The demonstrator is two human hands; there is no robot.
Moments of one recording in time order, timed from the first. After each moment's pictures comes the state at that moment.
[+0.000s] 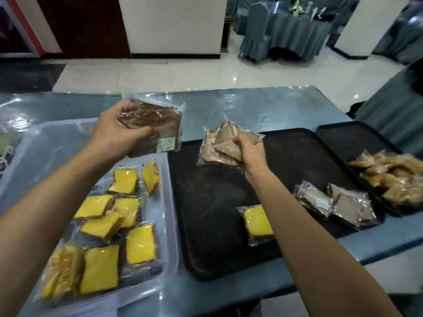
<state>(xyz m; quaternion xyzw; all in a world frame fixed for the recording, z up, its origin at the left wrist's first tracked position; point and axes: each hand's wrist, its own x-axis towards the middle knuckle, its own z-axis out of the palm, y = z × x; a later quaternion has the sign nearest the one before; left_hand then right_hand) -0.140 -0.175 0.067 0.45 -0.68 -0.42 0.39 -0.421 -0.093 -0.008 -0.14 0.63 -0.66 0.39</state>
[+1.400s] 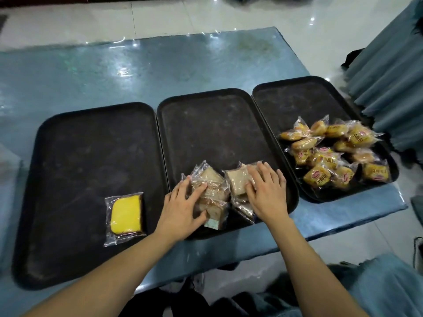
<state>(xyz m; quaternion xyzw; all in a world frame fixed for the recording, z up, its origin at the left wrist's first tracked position) -0.604 0.079 -0.190 0.41 -0.89 -0.20 0.01 -0.858 0.168 -0.193 -0.54 0.84 -0.10 0.00</state>
